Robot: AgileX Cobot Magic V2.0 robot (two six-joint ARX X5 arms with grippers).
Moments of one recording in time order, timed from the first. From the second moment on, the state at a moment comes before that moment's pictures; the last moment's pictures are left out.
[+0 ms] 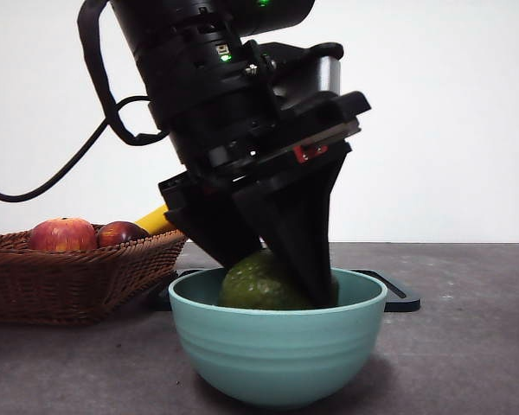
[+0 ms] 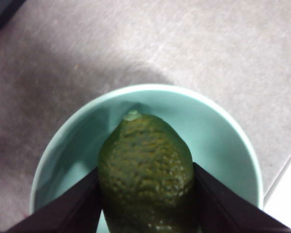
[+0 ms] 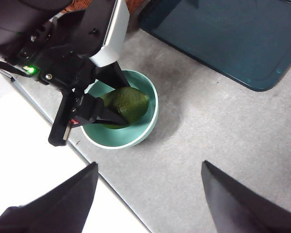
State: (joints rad) left arm -0.98 1.65 1.10 -0.56 0.10 -0.07; right arm 0.43 0.76 0.95 -1.04 -0.42 0.00
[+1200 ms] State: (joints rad) left arm -0.89 1.47 1.14 -0.57 0.10 -0.09; right arm 0.43 0.76 0.95 -1.04 -0.42 0.00
